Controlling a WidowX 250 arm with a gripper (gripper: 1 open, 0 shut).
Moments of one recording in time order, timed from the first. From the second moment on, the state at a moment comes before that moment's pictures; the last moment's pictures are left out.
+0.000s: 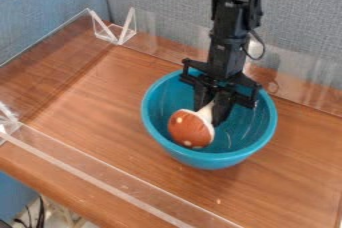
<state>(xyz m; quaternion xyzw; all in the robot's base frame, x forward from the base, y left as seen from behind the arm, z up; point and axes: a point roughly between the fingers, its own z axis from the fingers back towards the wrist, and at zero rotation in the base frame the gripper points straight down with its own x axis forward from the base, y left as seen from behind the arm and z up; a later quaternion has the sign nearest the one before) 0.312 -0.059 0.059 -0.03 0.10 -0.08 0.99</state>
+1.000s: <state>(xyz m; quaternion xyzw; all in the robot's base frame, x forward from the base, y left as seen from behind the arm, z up) 0.307 0.062 0.124 0.00 0.07 0.05 1.00</state>
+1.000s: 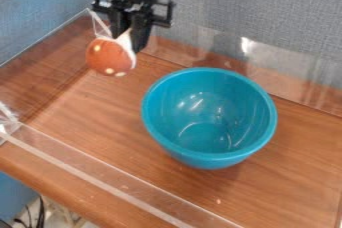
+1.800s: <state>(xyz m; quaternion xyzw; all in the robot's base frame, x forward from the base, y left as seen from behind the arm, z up) 0.317 0.061 0.075 0.02 0.11 0.07 0.99</state>
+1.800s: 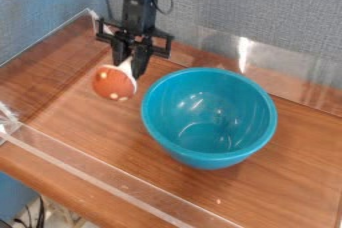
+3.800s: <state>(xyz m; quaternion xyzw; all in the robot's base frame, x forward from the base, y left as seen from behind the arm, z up) 0.317 0.084 0.082 0.01 0.10 0.04 0.99</state>
